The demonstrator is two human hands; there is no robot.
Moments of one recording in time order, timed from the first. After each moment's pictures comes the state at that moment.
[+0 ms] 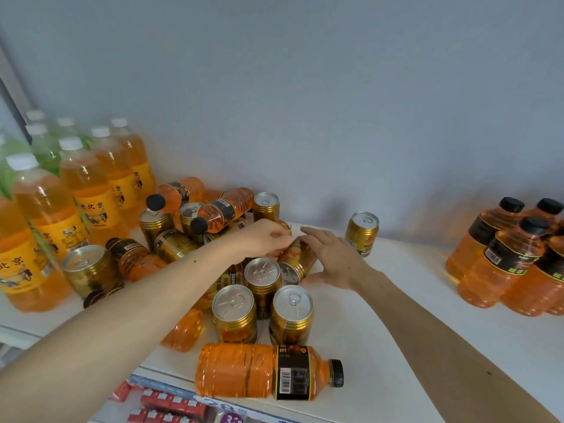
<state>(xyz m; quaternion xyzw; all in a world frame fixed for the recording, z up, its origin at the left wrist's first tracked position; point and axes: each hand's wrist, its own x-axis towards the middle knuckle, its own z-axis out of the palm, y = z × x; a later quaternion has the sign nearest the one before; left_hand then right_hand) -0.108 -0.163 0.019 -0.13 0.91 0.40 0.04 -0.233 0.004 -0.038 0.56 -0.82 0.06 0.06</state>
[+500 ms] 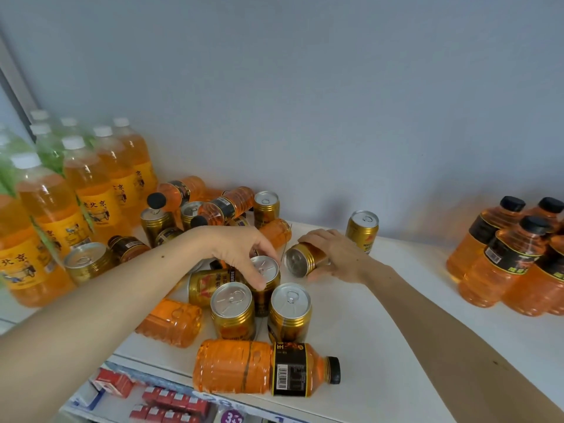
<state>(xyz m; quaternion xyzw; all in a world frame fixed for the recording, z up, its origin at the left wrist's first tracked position) -0.083 -0.189 0.033 -0.02 0.93 0.32 0.21 -0.250 0.009 -0.035 0.59 -0.80 0.11 -0.01</state>
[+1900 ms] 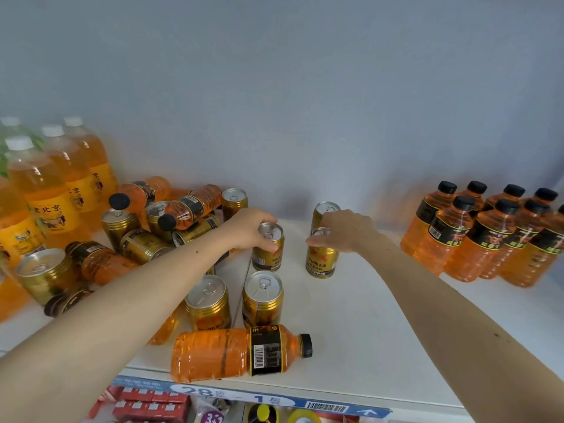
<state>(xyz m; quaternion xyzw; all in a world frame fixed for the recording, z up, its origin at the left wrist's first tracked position) -0.136 -0.143 0.010 -0.07 0.97 0.24 -0.03 -0.238 0.060 0.028 0.33 -0.94 0.00 0.02</state>
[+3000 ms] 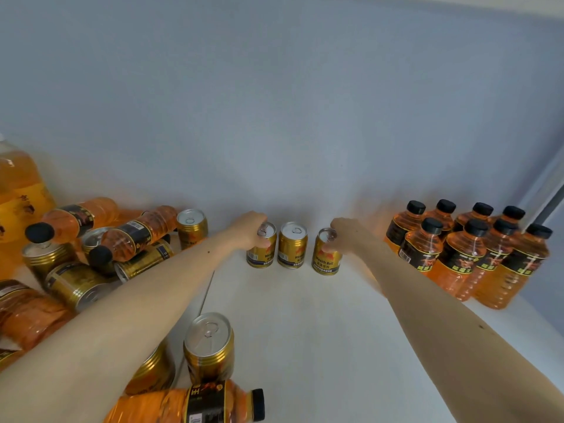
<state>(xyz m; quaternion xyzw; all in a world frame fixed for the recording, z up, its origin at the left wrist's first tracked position) -0.248 -0.115 0.011 -0.09 0.98 0.19 -0.01 -0.339 0.100 0.028 0.24 -0.97 0.07 -0.06</state>
